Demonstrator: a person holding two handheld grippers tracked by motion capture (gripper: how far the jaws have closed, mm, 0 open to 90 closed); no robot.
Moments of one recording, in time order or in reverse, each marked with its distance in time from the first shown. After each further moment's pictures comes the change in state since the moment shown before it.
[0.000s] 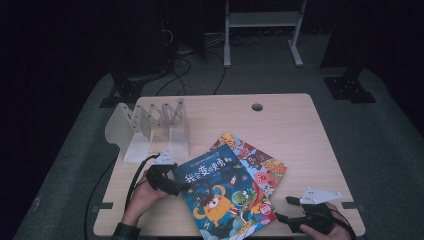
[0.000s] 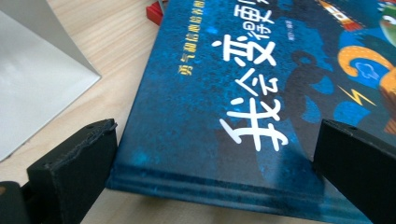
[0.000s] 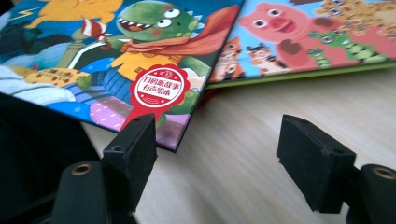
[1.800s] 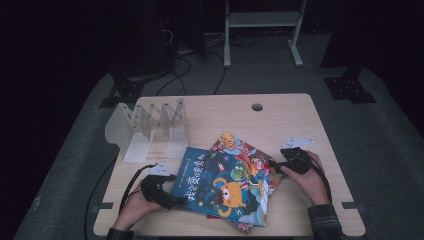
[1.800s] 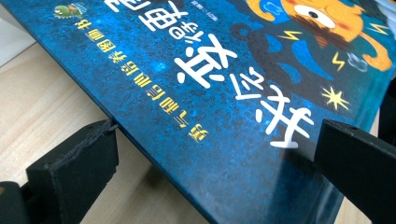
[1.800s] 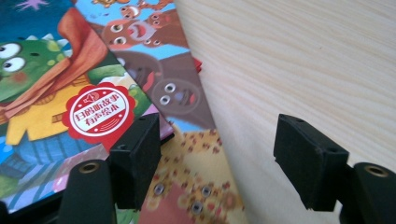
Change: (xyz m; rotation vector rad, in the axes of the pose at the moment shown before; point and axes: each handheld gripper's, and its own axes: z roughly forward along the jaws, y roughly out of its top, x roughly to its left) left arm -0.017 -0.020 -0.017 0.042 -0.122 0.018; right arm -0.098 0.089 0.073 0.043 -0.258 0.009
